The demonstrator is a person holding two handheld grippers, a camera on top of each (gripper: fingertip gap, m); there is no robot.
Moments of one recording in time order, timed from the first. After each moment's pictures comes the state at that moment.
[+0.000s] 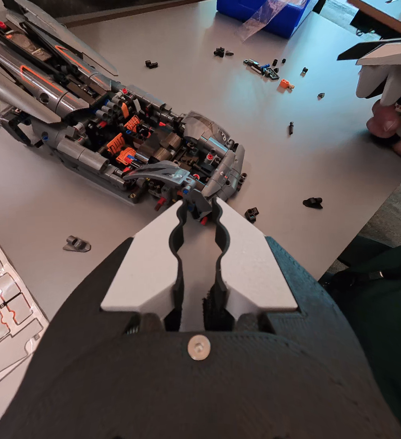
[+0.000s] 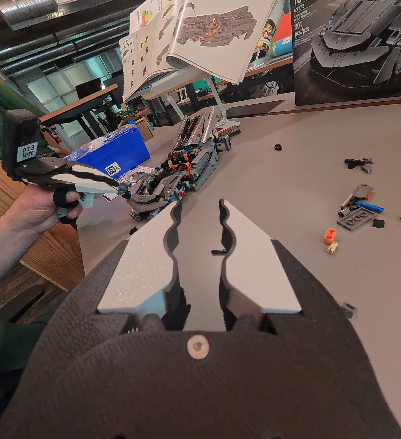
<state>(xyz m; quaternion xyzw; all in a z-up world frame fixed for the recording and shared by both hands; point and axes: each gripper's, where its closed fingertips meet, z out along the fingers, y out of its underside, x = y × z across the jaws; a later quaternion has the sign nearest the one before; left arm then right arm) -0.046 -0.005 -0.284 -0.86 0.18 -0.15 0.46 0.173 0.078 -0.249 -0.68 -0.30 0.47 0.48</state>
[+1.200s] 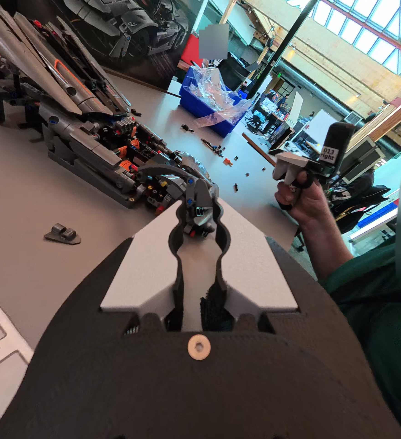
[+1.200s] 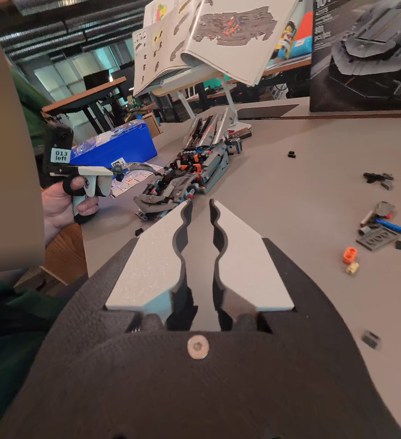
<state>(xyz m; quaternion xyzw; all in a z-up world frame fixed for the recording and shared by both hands) -0.080 -0.012 -0.262 -0.76 0.08 -0.39 0.52 0.157 0.069 -0.242 -0.67 -0.32 0.47 0.48</state>
